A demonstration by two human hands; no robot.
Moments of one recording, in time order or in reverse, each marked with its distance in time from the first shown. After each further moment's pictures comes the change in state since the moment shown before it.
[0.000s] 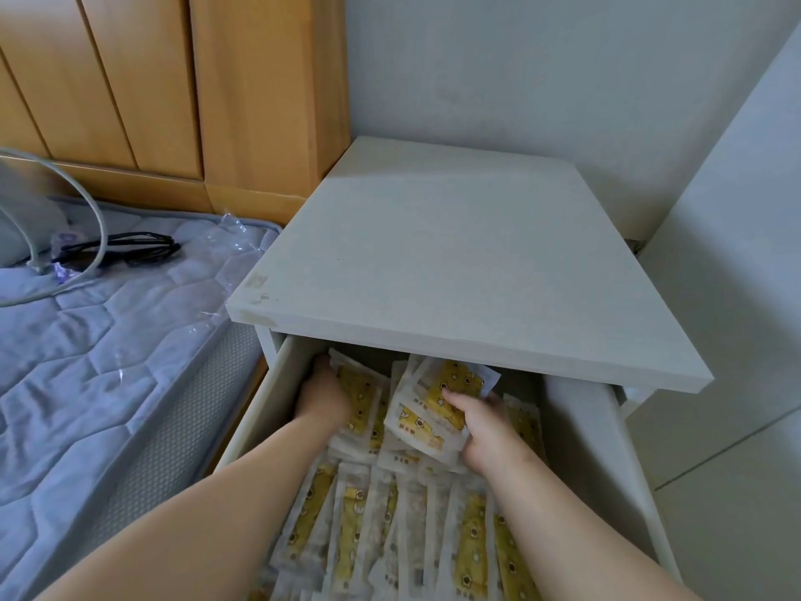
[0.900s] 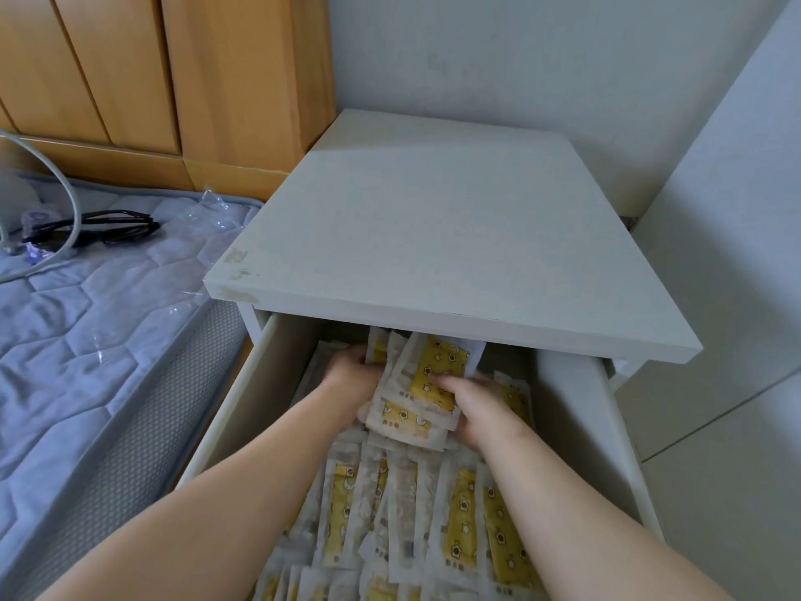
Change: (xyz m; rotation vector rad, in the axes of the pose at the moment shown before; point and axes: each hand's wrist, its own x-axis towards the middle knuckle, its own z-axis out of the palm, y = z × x) left_hand -0.029 0.029 0.006 -0.642 -0.312 -0.021; right_hand -0.007 -0.002 -0.001 -0.203 -0.001 -0.034
